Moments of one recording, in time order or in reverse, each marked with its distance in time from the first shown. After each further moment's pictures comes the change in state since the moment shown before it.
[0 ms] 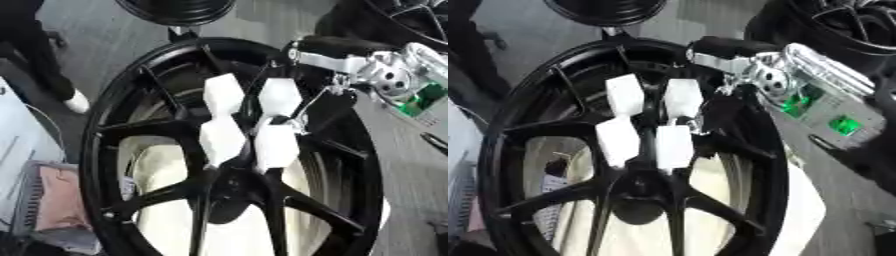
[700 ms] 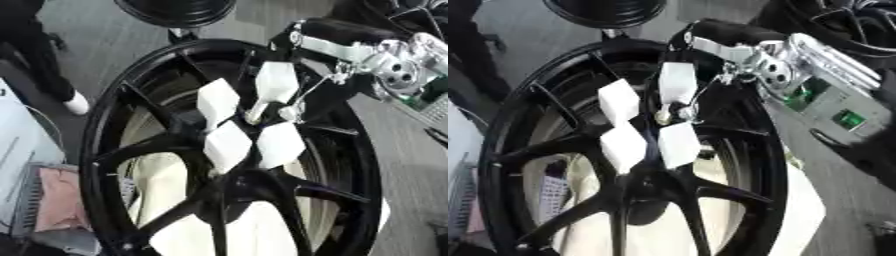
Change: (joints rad) left arm 0.003 0.000 0.000 0.000 0.000 0.004 0.003; right arm -0.024 -0.009 -0.021 -0.027 -0.003 -0.002 -0.048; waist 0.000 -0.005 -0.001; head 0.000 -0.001
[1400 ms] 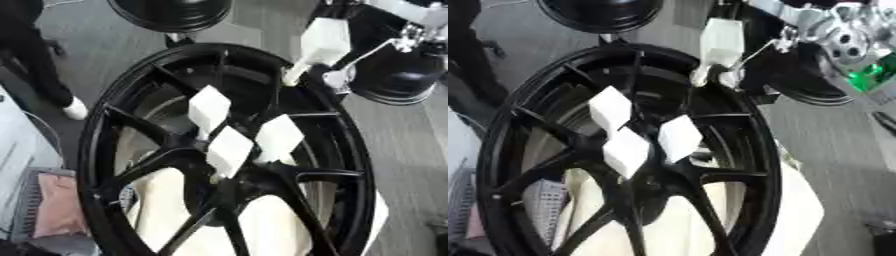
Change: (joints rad) left arm 0.010 0.000 0.013 0.000 0.000 -0.007 0.007; right arm 0.148 -0.178 -0.217 -0.075 0.066 0.019 -0.096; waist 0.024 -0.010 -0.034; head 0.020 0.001
